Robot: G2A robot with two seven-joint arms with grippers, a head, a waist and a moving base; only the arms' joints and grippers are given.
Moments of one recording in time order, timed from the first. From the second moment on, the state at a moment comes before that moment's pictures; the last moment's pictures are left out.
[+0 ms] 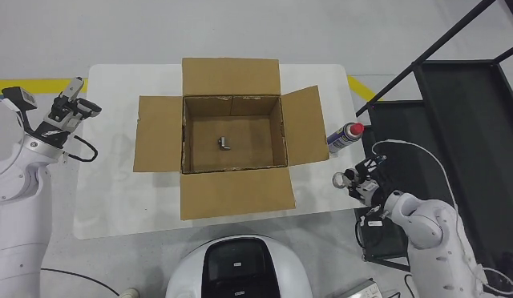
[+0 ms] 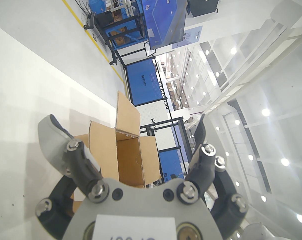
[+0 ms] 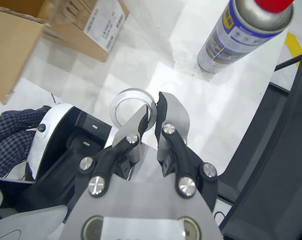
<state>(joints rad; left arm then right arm) 1.13 -1.04 -1.65 -1.26 -0.29 -0.35 -0.72 -1.76 -1.26 1.89 -1.75 -1.02 -0.68 0.69</state>
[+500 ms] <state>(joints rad) 1.13 -1.04 -1.65 -1.26 -0.29 -0.35 -0.72 -1.58 -1.26 1.78 -1.43 -1.22 -0.40 0.56</state>
